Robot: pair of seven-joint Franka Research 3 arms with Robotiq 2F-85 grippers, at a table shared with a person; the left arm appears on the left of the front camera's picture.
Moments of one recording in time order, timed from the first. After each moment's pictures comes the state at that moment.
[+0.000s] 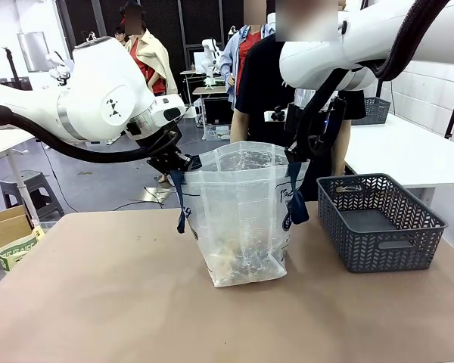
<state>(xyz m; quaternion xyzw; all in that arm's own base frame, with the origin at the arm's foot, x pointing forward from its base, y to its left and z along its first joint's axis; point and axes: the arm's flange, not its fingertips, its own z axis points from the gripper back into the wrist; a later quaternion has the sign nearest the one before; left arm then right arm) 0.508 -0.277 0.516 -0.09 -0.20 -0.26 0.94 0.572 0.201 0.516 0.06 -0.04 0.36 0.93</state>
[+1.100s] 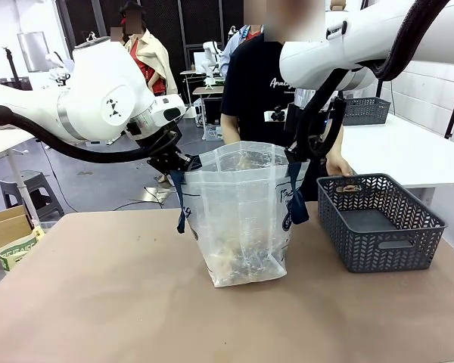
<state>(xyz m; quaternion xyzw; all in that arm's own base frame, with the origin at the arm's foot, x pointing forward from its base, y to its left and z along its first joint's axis) 0.508 -0.277 0.516 -0.09 -0.20 -0.26 0.94 0.572 0.201 0.516 0.06 -0.04 0.36 0.93</state>
